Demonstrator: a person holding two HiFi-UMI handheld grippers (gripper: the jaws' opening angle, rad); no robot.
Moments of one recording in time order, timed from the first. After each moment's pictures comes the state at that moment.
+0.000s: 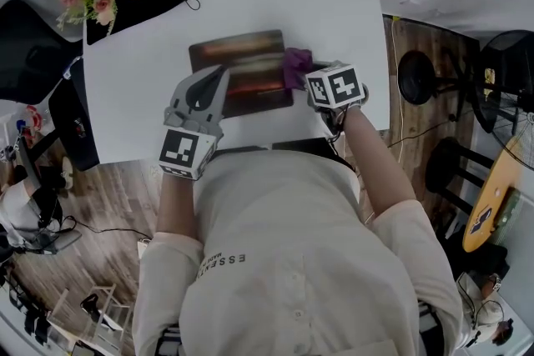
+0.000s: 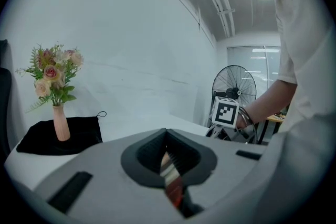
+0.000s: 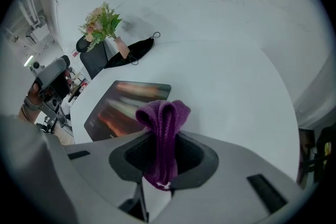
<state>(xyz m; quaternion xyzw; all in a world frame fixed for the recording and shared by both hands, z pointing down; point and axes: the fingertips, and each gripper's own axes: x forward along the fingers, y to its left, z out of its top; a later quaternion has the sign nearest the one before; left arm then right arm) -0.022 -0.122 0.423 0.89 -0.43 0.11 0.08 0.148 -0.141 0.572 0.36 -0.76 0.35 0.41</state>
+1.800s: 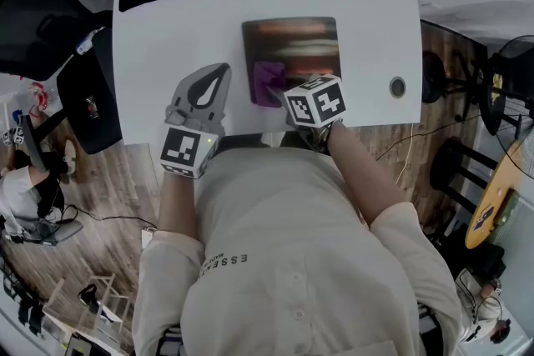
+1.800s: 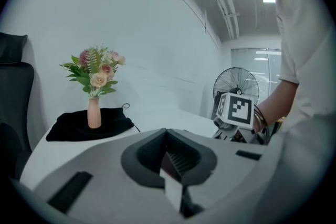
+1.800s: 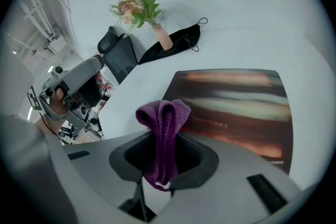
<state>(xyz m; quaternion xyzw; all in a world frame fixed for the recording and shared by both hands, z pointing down) -0.144 -0.080 0.442 0.88 -0.44 0.12 0.10 -0.054 -0.055 0.565 0.27 -0.80 0.40 0.36</state>
